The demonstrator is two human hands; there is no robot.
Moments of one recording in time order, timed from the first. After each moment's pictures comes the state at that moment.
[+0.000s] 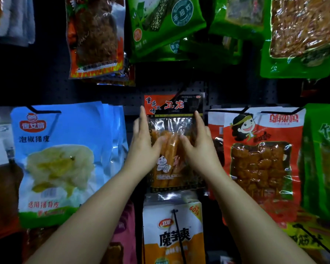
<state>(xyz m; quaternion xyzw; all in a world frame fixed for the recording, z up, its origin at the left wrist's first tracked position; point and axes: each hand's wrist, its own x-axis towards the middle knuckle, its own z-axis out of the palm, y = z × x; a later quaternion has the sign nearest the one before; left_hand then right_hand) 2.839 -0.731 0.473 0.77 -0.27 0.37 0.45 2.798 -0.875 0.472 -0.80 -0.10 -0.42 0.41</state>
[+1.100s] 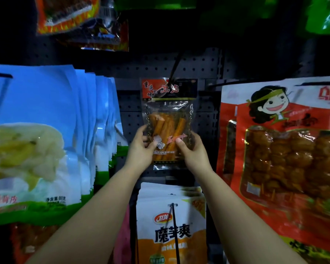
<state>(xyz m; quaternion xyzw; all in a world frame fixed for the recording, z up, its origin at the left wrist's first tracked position) 2.939 -0.748 0.406 0.75 -0.16 0.23 0.60 2.906 -0.896 0.400 -0.74 -0.03 -0.29 0.60</state>
